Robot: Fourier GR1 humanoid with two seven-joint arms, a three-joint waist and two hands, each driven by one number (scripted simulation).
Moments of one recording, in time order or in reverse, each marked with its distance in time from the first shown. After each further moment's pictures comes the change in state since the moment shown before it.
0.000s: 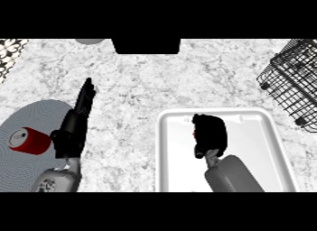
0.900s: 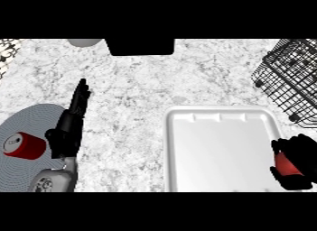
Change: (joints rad) left arm 0.004 0.004 0.038 0.022 0.004 0.001 -0.021; right arm 0.280 -0.713 -0.052 -0.043 -0.081 -0.295 -0.842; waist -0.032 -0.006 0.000
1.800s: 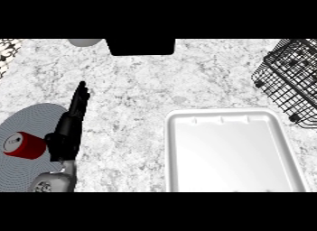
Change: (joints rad) left arm 0.025 -0.002 -0.001 -0.016 -0.008 -0.011 -0.007; right arm 0.154 -0.396 -0.679 -0.167 -0.614 0.142 -0.328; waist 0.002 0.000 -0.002
